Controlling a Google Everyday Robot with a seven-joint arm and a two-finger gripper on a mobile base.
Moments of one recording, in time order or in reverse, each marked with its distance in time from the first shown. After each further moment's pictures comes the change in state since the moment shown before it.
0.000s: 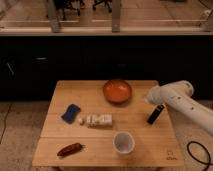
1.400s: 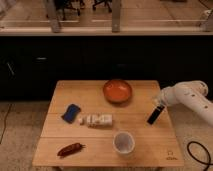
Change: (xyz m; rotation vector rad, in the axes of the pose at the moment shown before) arm 0.044 -0.014 -0.022 -0.051 0.046 0.185
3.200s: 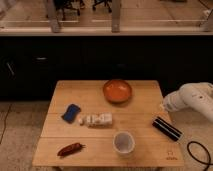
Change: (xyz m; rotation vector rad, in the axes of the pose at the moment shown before) arm 0.044 0.014 -0.023 -0.049 0.108 0.154
